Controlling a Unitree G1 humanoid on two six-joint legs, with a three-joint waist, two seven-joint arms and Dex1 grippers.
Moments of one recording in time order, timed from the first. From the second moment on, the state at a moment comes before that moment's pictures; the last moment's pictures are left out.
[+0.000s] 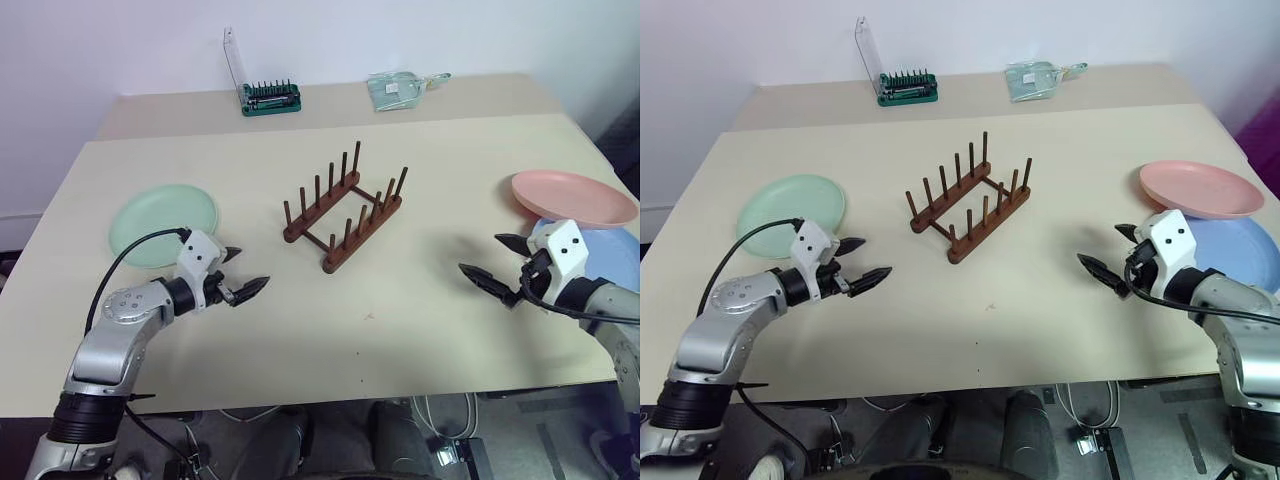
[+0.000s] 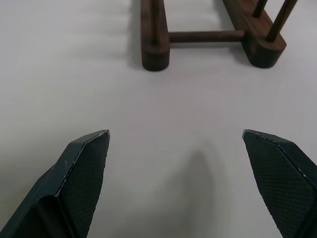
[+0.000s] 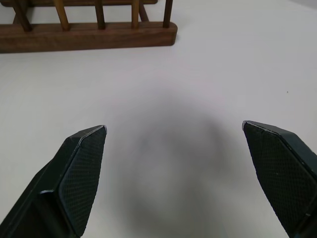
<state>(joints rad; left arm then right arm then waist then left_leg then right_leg) -0.15 0.59 0.04 -0.19 -0.31 0.45 -0.76 -0.03 -0.77 -0.34 -0.24 0.38 0.47 0.76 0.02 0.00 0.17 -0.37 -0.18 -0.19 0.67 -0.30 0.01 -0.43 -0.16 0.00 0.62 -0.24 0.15</state>
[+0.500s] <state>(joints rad) -0.09 0.54 -0.08 -0.32 -0.35 0.50 -0.78 -0.10 -0.73 -0.27 -0.26 0.38 0.45 0.73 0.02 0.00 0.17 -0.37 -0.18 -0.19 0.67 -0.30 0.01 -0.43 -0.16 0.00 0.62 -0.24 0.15</state>
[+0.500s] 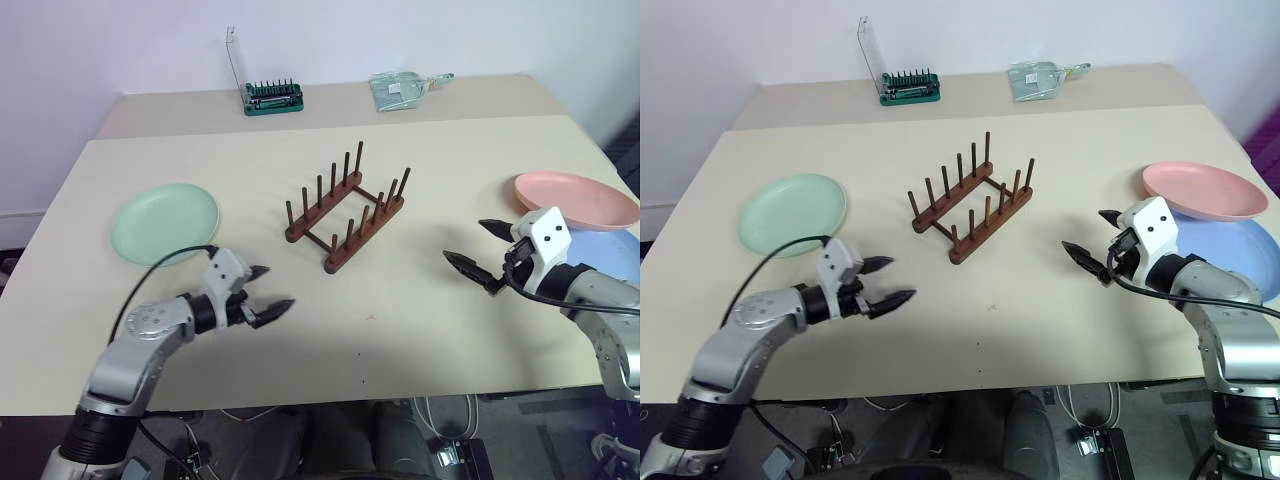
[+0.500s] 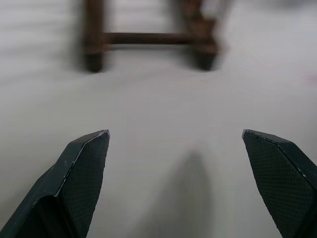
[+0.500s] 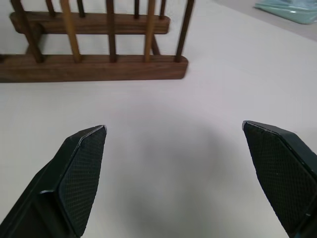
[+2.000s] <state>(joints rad) -0.77 0.13 -0.41 0.67 -0.05 -0.07 -1.05 0.32 -0.80 -0.29 -0.64 0.45 0.63 0.73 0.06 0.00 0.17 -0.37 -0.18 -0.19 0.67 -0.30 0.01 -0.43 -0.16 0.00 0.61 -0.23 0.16</state>
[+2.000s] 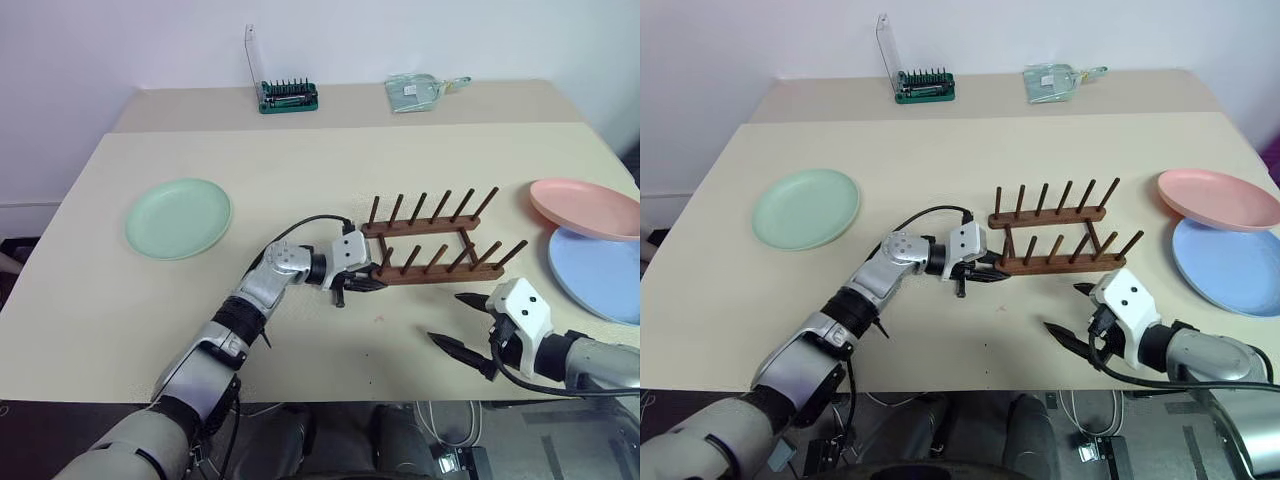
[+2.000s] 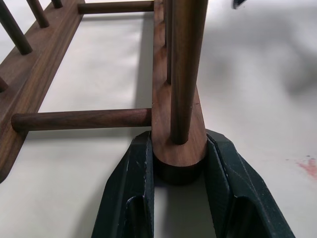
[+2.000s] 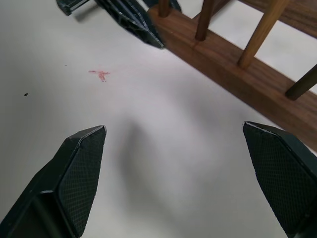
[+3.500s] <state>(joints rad) -0.70 0.06 -0.39 0.42 0.05 0.31 -0.57 -0.31 -0.76 0.01 0.11 -0.05 0.36 0.53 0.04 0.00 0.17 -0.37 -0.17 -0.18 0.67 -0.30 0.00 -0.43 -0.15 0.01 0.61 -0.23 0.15</state>
